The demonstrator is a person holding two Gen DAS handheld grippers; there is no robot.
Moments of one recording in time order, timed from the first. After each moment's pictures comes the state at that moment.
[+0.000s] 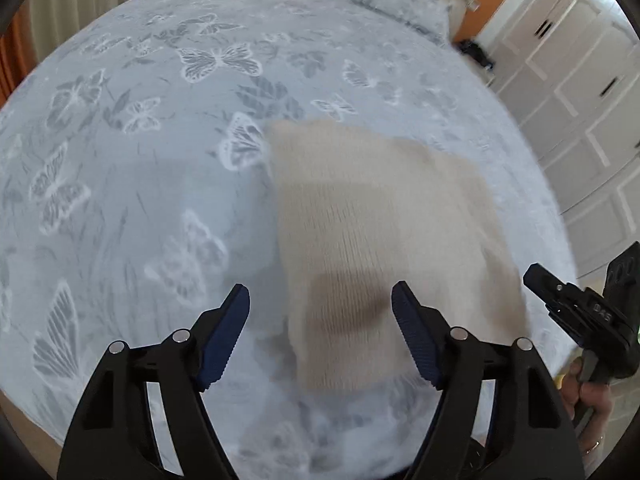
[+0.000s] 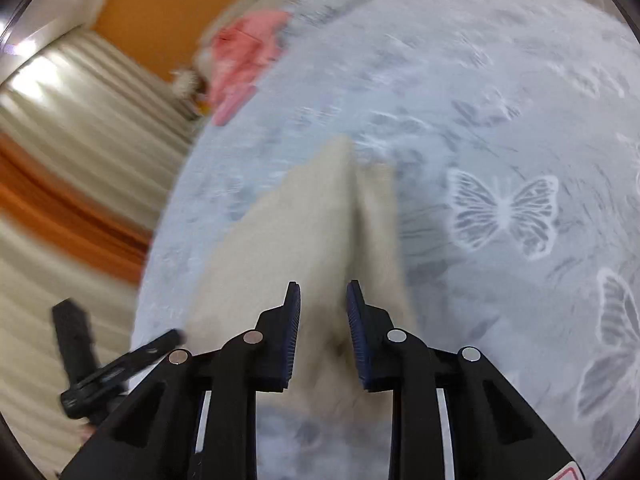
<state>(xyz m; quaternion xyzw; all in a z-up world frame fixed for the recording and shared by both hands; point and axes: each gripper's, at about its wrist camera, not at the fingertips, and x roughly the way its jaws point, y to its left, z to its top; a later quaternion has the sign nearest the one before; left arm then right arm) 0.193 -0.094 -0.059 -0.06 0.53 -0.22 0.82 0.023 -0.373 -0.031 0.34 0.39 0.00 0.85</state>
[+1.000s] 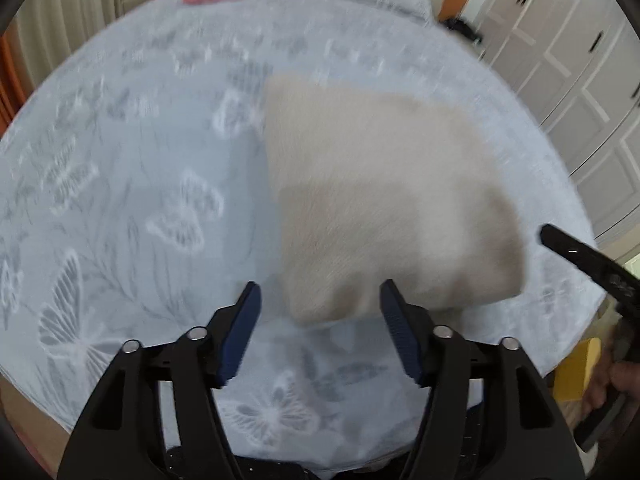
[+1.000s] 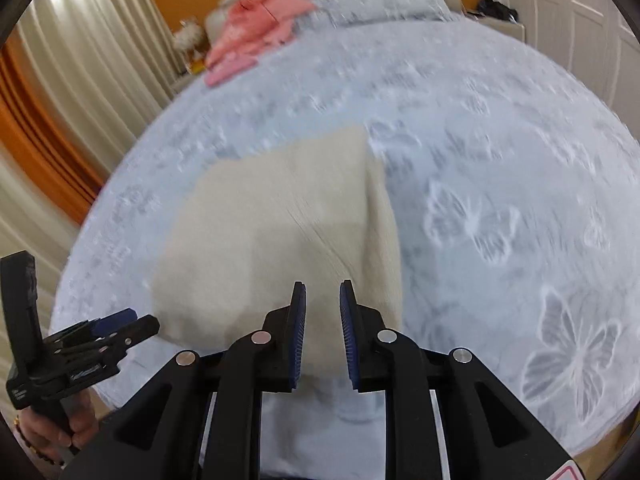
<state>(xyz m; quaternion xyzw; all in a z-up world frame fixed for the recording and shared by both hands) 0.137 -0.095 -0.059 0.00 0.51 -0.23 0.83 0.015 -0.325 -0.015 0.19 0.43 -0.05 0.88</state>
